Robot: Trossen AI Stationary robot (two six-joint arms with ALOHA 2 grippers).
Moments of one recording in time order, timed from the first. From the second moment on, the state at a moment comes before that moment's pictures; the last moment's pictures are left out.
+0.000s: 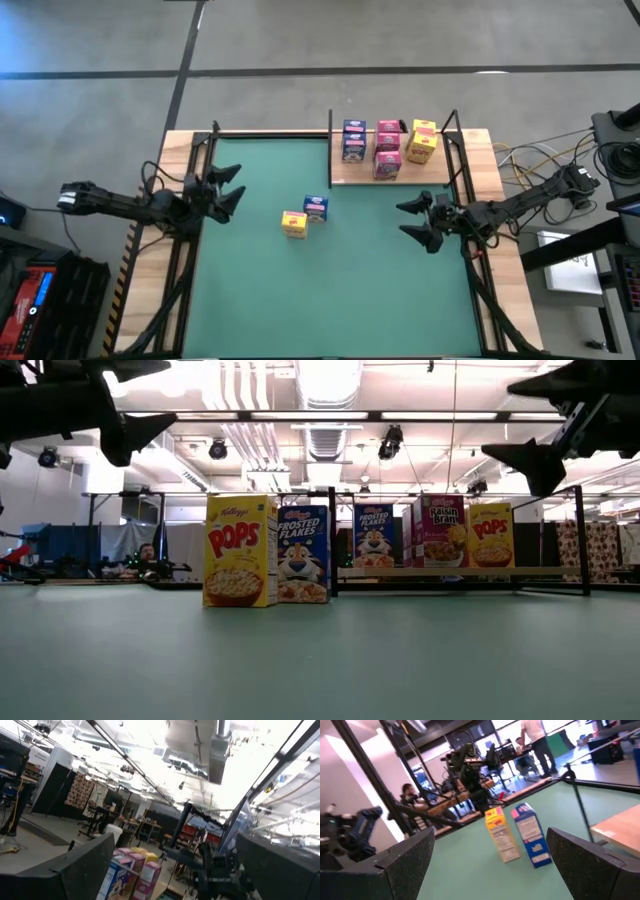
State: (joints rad) left arm -0.11 0.46 0.01 0.95 -0.54 -0.15; right arm 0.33 0.52 0.01 0.63 0.41 0.40
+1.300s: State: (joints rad) left arm -0.11 0.15 0.01 0.29 -0.54 -0.15; right arm 0.33 0.82 0.72 -0.47 0.60 0.93
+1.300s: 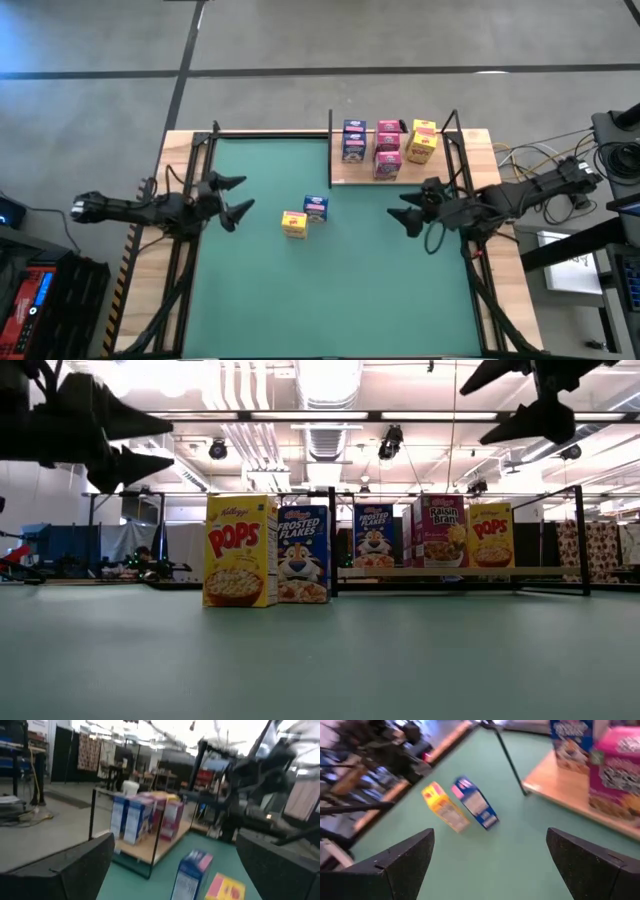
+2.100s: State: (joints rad) left arm -0.11 0.10 0.01 0.13 -0.54 -0.15; right arm 0.33 1.29 1.22 -1.03 0.60 1.52
